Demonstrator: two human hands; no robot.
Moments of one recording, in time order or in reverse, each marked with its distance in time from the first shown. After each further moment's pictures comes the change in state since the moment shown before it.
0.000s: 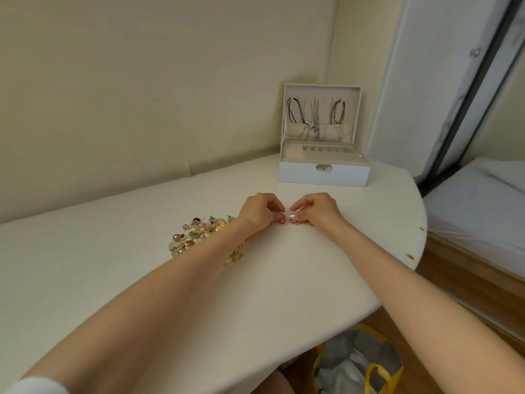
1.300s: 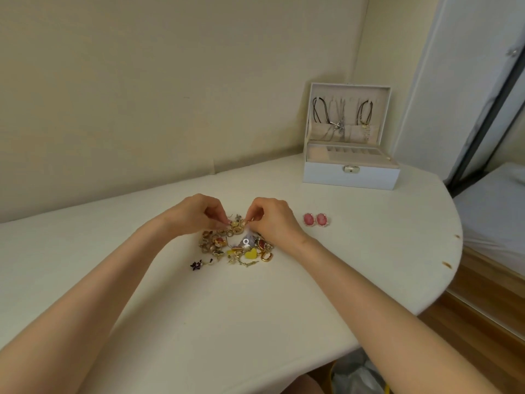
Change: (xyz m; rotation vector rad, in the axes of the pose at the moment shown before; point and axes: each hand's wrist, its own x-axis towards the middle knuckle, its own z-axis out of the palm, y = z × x) left_hand -0.083 -0.059 -0.133 0.120 -0.145 -0.112; right_hand -0.033 -0.059 0.108 -0.300 -0.135 -0.375
